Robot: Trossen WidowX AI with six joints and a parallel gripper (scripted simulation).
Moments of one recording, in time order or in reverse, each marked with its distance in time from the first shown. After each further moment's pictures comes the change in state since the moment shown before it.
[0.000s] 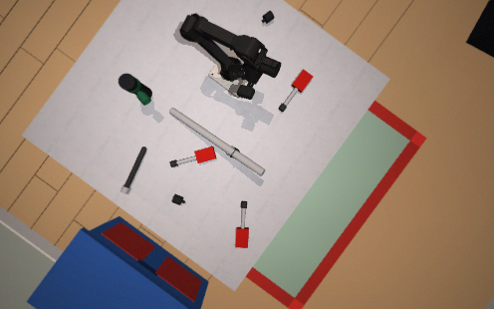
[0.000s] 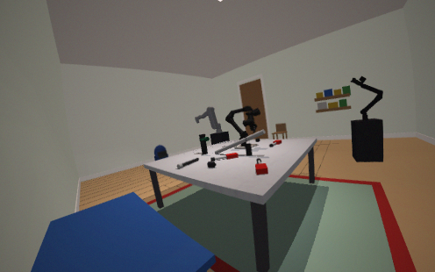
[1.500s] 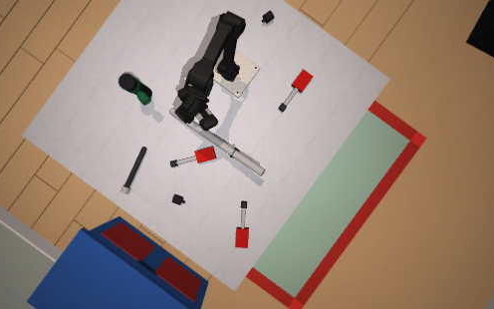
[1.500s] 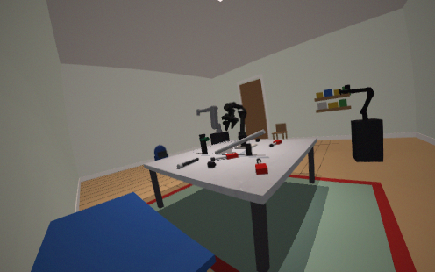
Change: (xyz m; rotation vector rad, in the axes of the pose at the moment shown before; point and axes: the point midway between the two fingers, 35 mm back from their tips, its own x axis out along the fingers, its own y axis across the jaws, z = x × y) arm -0.005 0.205 0.158 -1.019 -0.265 -0.054
